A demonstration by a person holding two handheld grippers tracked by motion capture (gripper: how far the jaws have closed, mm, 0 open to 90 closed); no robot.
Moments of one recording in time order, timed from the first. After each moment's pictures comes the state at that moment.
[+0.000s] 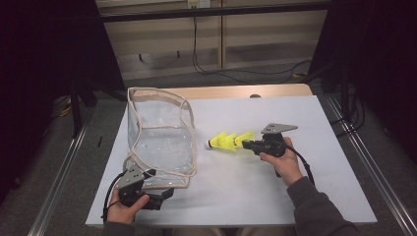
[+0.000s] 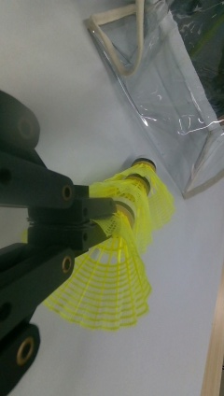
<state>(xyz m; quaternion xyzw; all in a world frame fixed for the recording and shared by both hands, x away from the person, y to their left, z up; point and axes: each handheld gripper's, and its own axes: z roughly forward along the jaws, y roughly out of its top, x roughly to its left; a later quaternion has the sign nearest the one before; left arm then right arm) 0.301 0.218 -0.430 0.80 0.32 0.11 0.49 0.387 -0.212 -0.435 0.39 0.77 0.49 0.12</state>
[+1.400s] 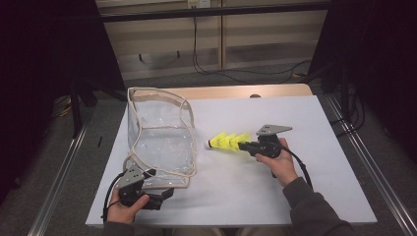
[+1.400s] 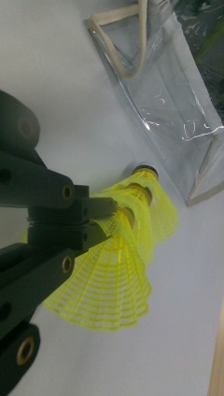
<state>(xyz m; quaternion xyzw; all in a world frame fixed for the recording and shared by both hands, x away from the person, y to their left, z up) 0.301 0.218 -0.430 0.80 0.32 0.11 0.49 0.388 -0.200 -0.440 0.39 0.77 0.49 0.12</state>
